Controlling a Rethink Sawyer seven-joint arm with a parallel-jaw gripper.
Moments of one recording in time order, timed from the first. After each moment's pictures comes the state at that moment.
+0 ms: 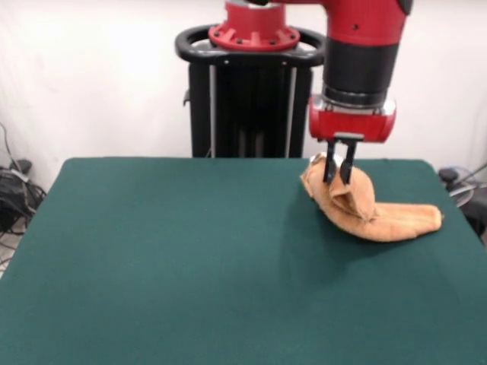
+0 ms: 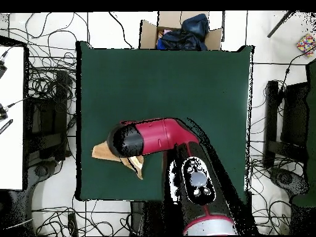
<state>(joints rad) -0.28 -0.80 0.27 1.80 -0.34 0.54 2.05</state>
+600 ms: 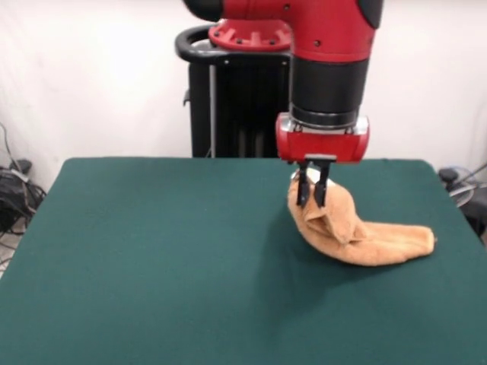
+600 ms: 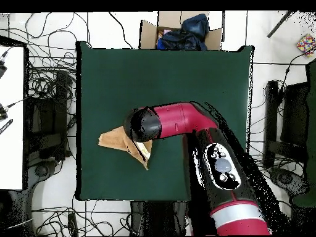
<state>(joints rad) -0.42 -0.75 0.39 1.68 -0.42 0.66 1.97</state>
